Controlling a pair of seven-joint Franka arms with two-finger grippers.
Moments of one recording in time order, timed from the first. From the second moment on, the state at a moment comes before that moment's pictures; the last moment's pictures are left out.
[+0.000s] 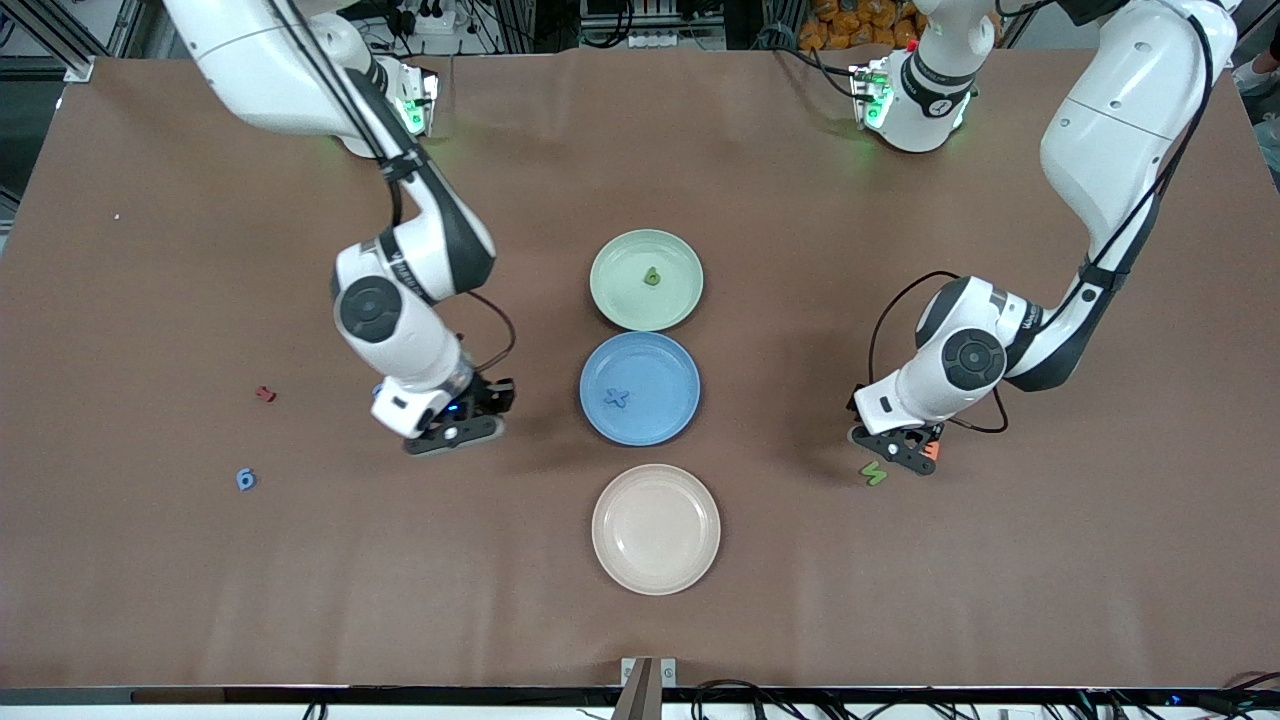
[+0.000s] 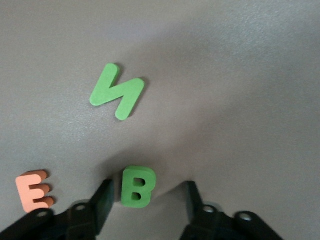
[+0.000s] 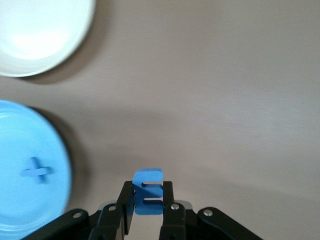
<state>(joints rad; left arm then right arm) 0.19 0.68 -0.46 -1.87 0.46 2.43 -0.06 0.38 0.52 0.08 -1.77 0.02 2.42 0.18</state>
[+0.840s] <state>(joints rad) 0.20 0.68 -0.46 -1.85 0.46 2.43 -0.06 0.58 0.69 0.08 -1.58 0.02 2.42 0.21</state>
